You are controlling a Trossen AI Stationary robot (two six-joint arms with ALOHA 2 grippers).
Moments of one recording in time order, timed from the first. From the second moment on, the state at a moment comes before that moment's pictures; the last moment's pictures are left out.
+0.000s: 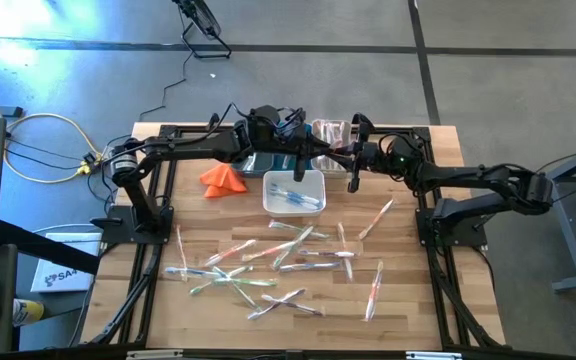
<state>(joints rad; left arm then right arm) 0.35 1.73 1.38 0.31 0.33 0.08 -0.44 1.19 0.51 0.79 -0.29 -0.19</state>
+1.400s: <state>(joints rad) 0.41 1.55 1.12 0.32 0.43 0.18 -0.49 1.19 0.51 0.71 -0.23 -0.17</state>
